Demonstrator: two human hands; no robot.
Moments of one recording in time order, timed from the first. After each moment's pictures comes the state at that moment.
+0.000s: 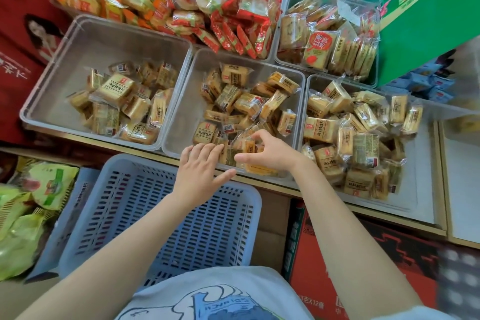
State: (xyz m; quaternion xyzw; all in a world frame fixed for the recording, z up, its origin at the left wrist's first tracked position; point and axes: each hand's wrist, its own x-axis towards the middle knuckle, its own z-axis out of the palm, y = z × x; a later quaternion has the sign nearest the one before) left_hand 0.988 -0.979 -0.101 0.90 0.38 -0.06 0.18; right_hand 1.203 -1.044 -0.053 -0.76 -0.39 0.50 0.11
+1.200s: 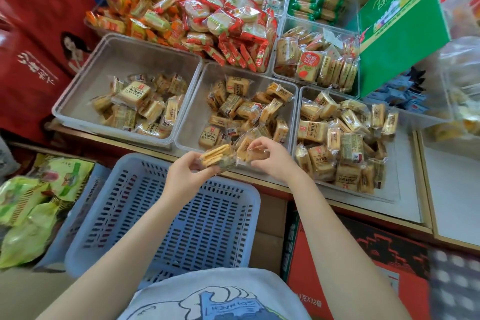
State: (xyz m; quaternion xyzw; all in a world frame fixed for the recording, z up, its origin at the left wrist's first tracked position) left_hand 0.936 -1.005 -0.045 0.69 0.50 0.16 0.51; right_hand 1.160 -1.089 -0.026 -0.78 -0.40 0.42 0.26
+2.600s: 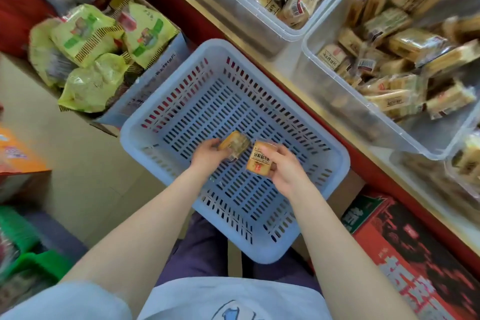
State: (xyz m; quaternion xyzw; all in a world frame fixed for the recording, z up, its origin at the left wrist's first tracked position) left_hand 0.793 -1.058 -0.253 0.35 0.73 0.02 0.59; right_hand 0.981 -1.101 -0.213 -0.65 0.00 0.68 0.33
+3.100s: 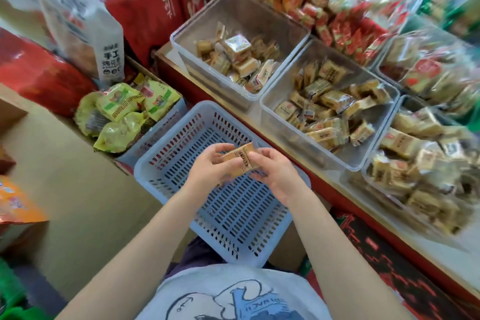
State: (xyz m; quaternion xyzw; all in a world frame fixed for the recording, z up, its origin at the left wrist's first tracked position) left_hand 0.823 -1.074 -0.052 0.39 0.59 0.25 0.66; right_hand 0.999 -1.097 -0.056 -0.60 -0.21 0.68 0.37
